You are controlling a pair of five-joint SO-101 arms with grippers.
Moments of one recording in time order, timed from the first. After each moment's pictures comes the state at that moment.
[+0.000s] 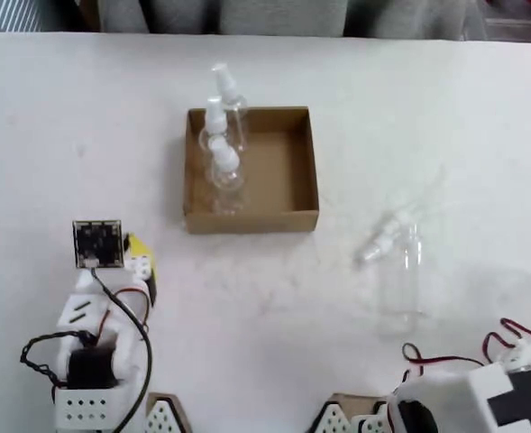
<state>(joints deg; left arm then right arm) -7.1 -104.2 97.1 49.3 3.2 71.6 4.1 40.1 28.1 54.4</state>
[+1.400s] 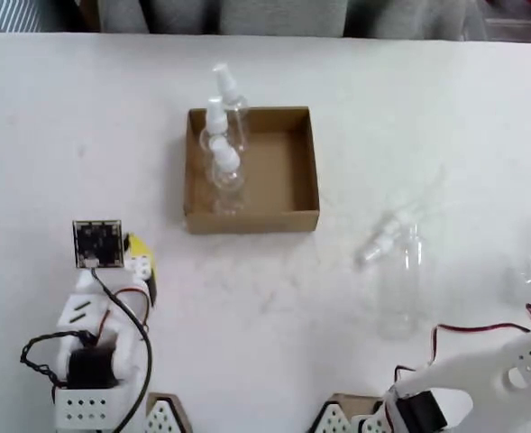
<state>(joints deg) -7.1 -104.2 97.1 49.3 3.2 63.9 39.5 -19.0 40.3 33.6</state>
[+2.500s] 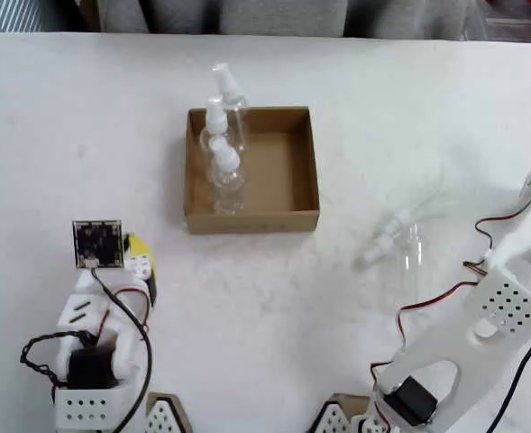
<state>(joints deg) -7.1 -104.2 97.1 49.3 3.2 40.6 50.6 -39.0 47.6 18.4</state>
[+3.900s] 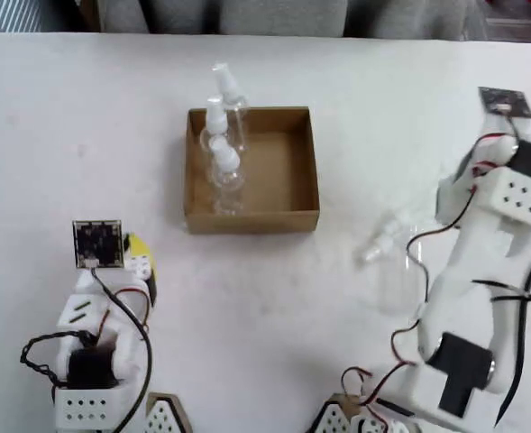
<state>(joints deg) -7.1 -104.2 97.1 49.3 3.2 20.6 -8.2 1.3 92.4 18.0</state>
